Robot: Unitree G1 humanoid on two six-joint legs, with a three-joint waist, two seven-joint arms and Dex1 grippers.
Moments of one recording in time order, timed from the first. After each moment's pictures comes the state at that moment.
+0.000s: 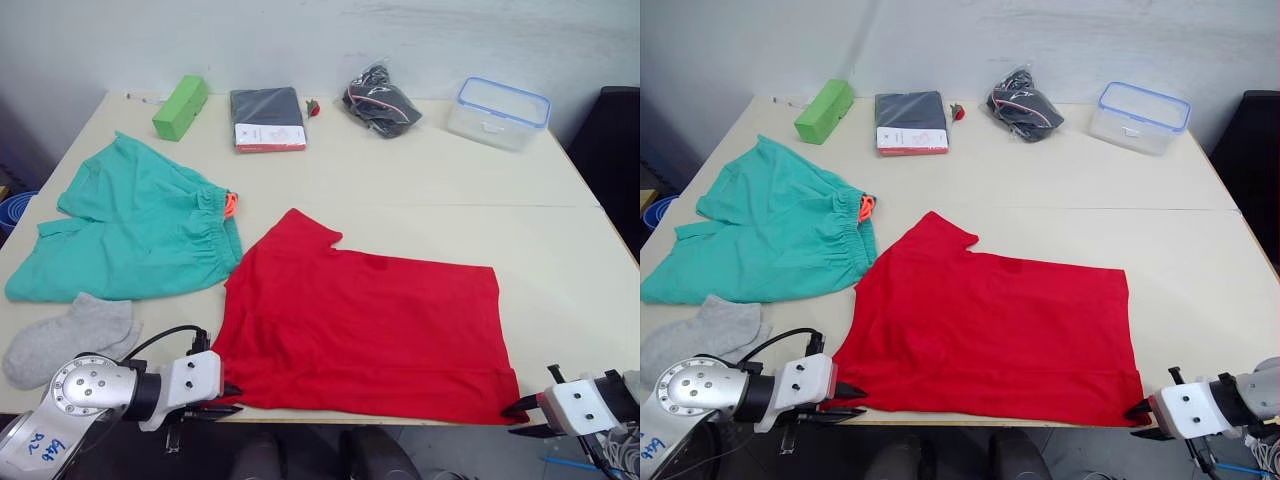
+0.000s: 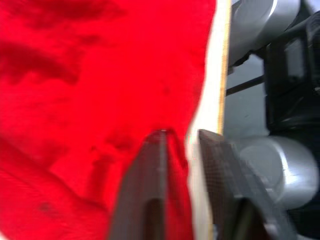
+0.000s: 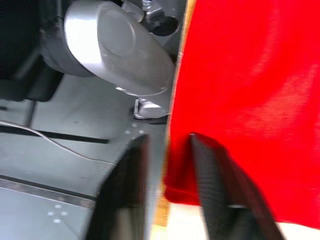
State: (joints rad) left arm 0.35 1.00 0.11 -0.62 -0.29 0.42 -1.06; right arm 0.34 -1.21 -0.13 0.01 0.27 -0.42 1.44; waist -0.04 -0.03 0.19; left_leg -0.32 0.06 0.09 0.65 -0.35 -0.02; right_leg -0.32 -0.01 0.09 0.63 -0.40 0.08
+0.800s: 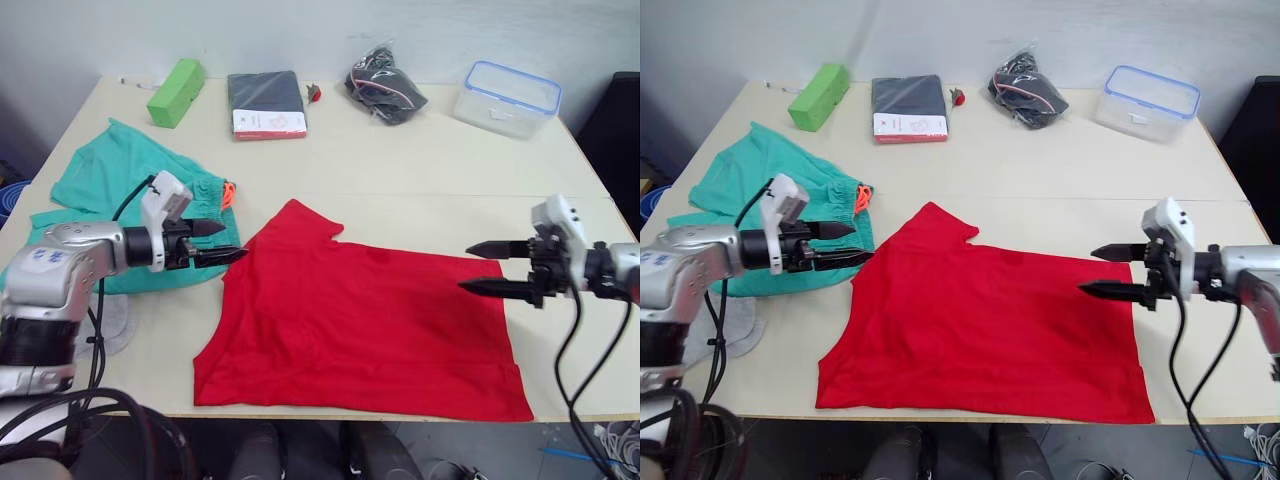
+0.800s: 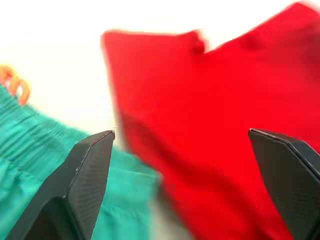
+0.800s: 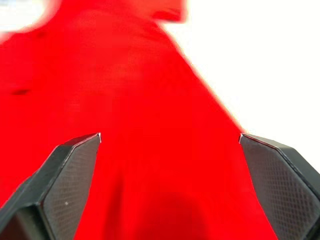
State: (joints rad) left arm -0.72 0.81 -0.04 0.24 -0.44 0.80 -0.92; right arm -0.54 -1.00 0.02 0.24 0.52 0.57 1.17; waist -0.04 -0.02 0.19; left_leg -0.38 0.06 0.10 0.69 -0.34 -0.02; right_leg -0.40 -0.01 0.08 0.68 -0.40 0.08
